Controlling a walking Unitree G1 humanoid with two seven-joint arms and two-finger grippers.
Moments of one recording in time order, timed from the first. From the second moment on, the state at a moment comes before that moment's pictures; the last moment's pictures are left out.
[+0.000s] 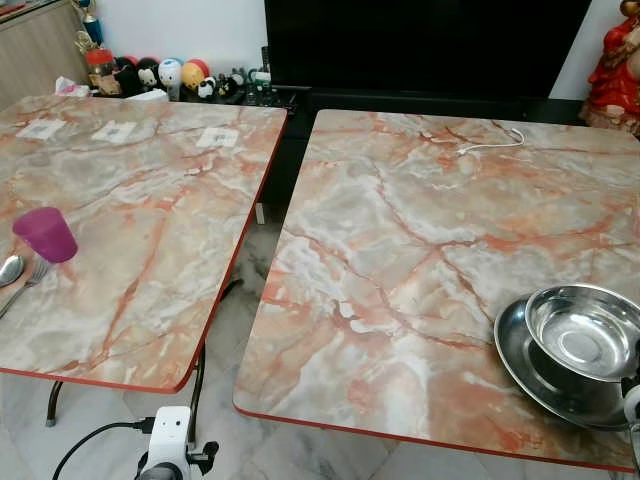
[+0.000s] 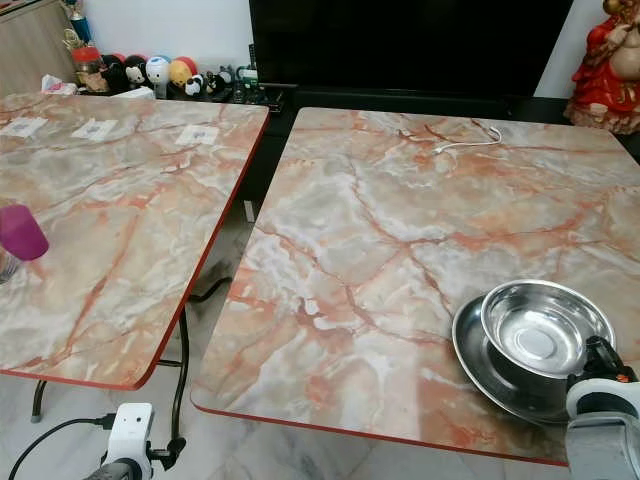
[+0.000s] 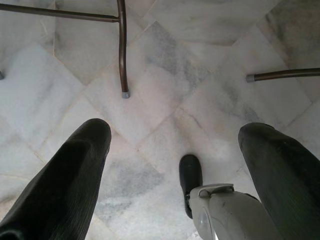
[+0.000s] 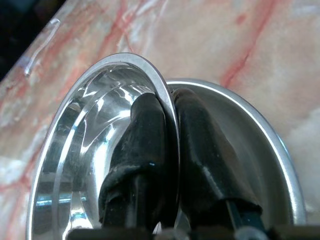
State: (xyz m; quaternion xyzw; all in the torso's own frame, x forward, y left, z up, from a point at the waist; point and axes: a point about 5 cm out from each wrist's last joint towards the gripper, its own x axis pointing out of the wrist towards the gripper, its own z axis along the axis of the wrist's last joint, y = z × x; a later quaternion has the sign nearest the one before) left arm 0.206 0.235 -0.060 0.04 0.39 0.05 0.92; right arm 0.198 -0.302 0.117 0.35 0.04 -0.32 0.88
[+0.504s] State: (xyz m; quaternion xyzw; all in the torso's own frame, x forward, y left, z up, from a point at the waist) left arm 0.205 0.237 -0.060 0.04 0.39 0.05 0.92; right arm 0.195 -0.301 0.108 0.34 0.06 -0.32 0.88
